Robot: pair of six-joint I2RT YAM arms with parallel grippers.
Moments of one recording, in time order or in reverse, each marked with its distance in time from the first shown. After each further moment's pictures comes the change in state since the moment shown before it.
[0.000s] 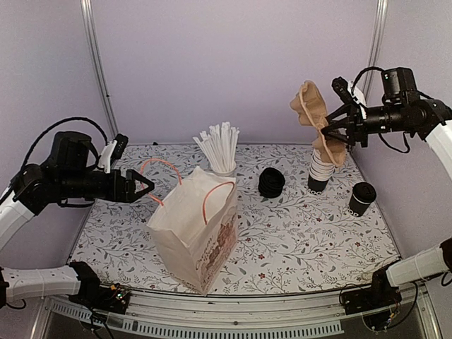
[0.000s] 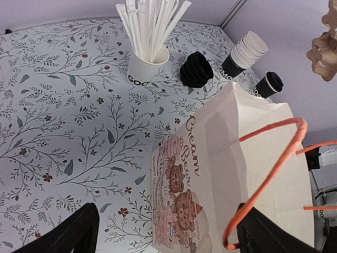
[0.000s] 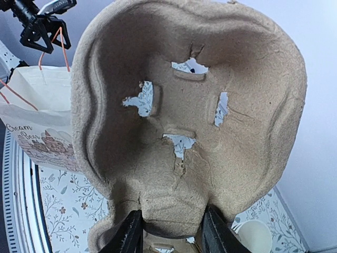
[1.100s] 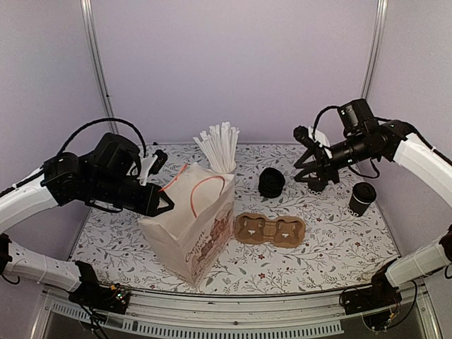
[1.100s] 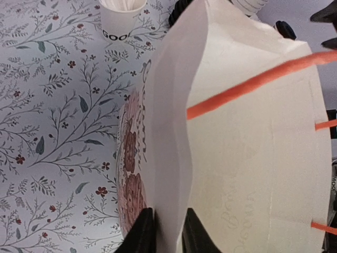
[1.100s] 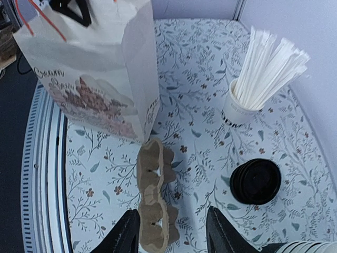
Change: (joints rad) left arm -0.298 0.243 0.087 -0.059 -0.142 -0.104; right arm 0.208 0.061 -0.228 0.088 0.014 -0.030
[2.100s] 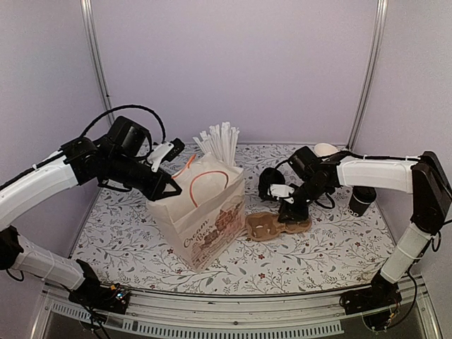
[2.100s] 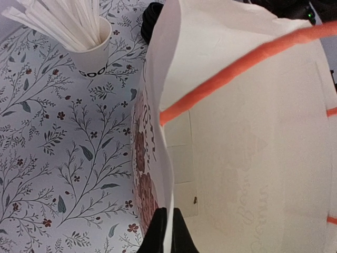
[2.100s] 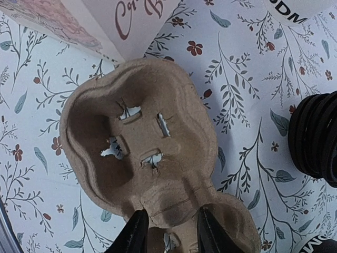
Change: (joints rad) left arm 0.196 0.161 0.090 0.067 0.227 0.427; right arm 0.161 0.351 -0.238 0.219 0.384 -0.014
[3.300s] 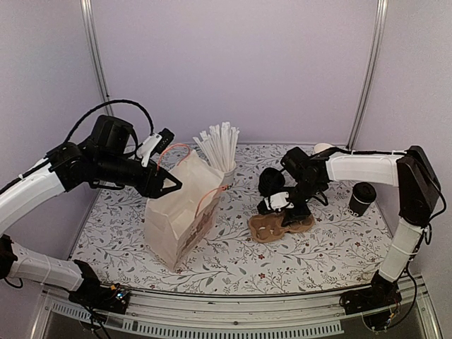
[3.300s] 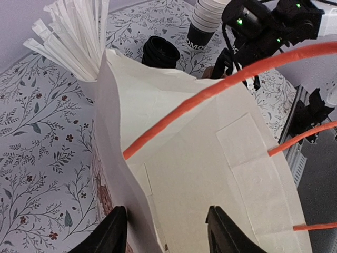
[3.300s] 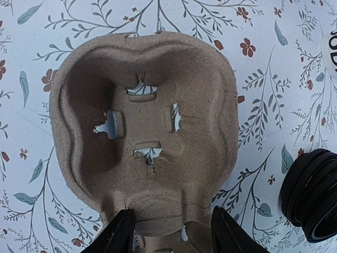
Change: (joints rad) left arm 0.019 -0.105 -0.051 0.097 0.014 -0.005; right arm 0.000 0.105 0.105 -0.108 0.044 -0.475
